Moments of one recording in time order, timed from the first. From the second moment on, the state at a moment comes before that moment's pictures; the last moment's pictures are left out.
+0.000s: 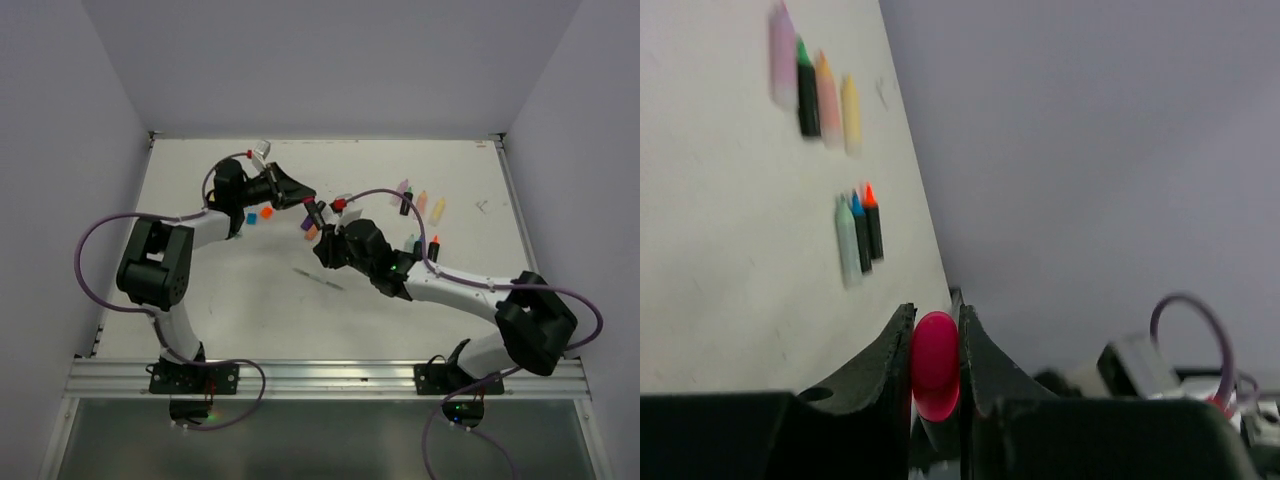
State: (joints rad) left arm -0.25 1.82 0.98 0.69 0.94 -1.21; right arm 0.86 1.47 0.85 0.20 0.15 0.43
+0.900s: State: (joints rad) left arm -0.10 1.70 0.81 1.03 0.99 -1.15; right arm 0.57 1.42 1.05 -0.07 -0.30 0.40
